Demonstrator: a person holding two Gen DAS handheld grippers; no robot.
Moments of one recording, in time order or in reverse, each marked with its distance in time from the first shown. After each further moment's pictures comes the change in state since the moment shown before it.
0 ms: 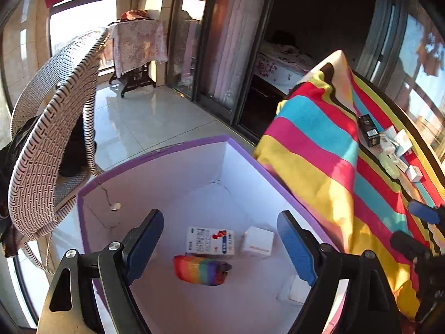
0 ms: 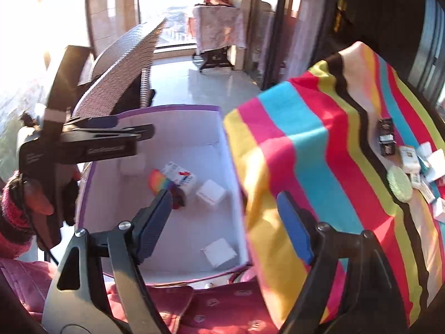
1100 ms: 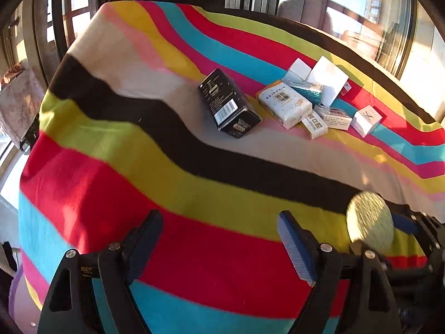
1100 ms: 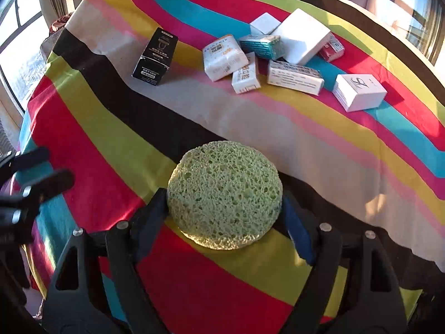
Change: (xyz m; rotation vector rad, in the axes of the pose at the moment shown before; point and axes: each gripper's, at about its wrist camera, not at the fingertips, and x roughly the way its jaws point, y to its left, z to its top) left arm 0.132 -0.308 0.078 0.449 0.112 -0.193; right arm 0.013 -0.240 -0.062 0.495 0.142 -0.308
